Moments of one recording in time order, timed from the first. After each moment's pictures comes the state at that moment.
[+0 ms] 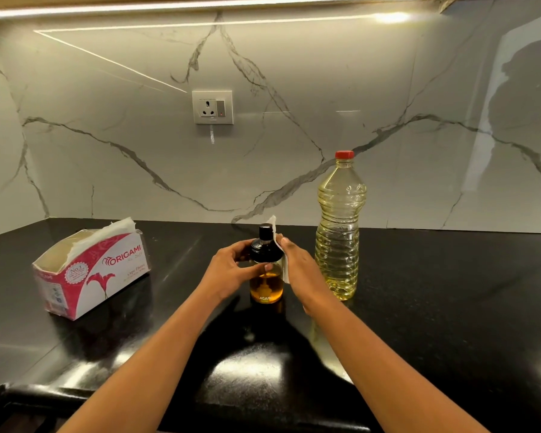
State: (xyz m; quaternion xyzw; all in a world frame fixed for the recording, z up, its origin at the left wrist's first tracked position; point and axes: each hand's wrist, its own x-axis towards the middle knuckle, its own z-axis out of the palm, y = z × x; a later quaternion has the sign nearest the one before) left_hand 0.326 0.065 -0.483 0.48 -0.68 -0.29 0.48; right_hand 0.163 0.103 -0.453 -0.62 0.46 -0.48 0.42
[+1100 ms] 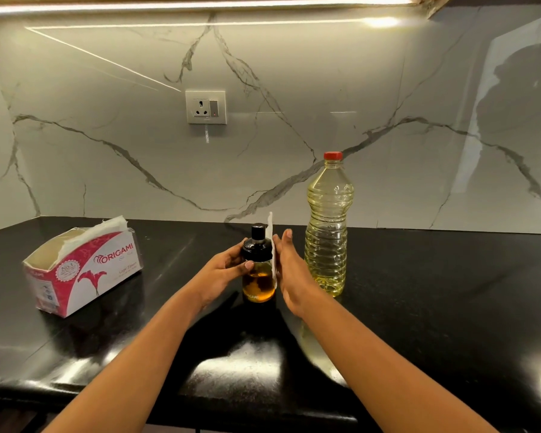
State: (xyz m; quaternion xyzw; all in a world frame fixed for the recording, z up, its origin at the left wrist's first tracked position) left_hand 0.327 0.081 -0.478 0.42 -0.67 -0.43 0.43; right_hand 0.166 0.103 -0.457 -0.51 0.42 -0.48 0.57
